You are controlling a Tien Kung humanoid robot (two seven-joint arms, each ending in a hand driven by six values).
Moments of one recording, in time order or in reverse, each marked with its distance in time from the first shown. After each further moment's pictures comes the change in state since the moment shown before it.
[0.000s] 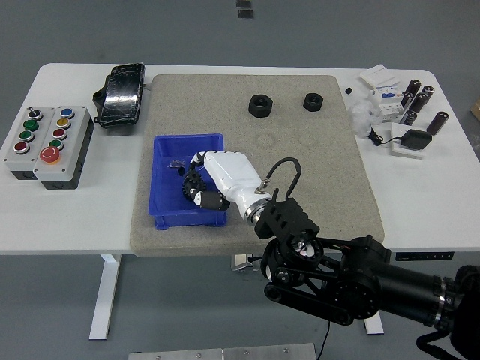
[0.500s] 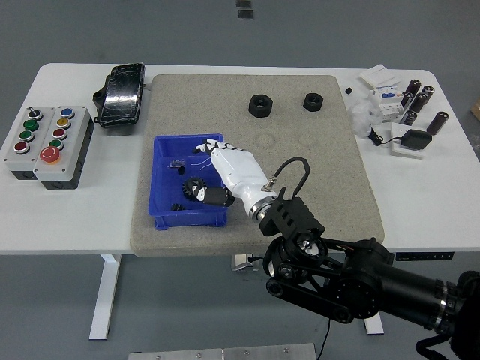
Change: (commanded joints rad) left arm -0.003 0.000 0.001 0.000 0.001 -0.002 -0.003; right arm -0.053 -0.013 0.095 0.011 0.013 -0.069 0.045
